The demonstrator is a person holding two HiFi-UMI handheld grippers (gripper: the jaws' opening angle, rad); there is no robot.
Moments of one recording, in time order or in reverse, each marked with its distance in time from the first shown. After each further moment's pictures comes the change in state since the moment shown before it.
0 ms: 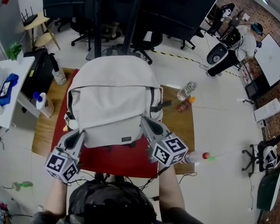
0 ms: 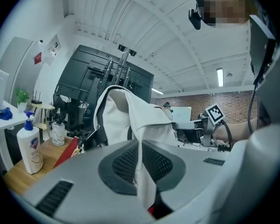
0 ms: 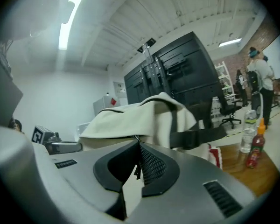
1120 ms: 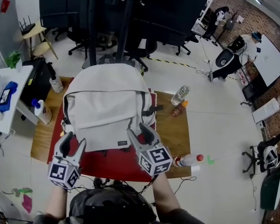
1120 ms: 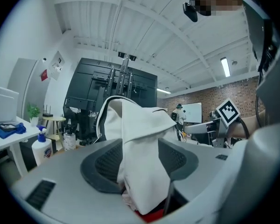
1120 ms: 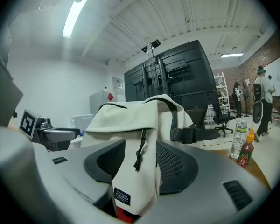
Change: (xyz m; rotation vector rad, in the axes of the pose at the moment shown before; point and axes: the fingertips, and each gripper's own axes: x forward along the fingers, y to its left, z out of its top) left arm -0.011 -0.015 0.016 0.073 -0.045 0.158; right arm -0.018 0.014 -0.010 -0.096 0.002 -0.090
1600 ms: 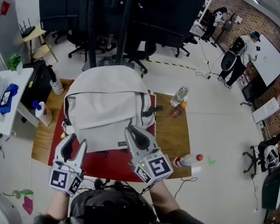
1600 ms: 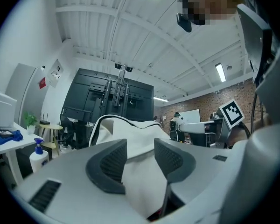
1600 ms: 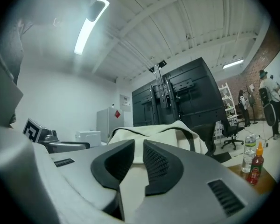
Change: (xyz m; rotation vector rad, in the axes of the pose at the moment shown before) left arm -0.017 -0.028 0.039 0.002 -0.090 -0.023; right arm -0.025 0.052 0.065 -0.027 -0.238 0.082
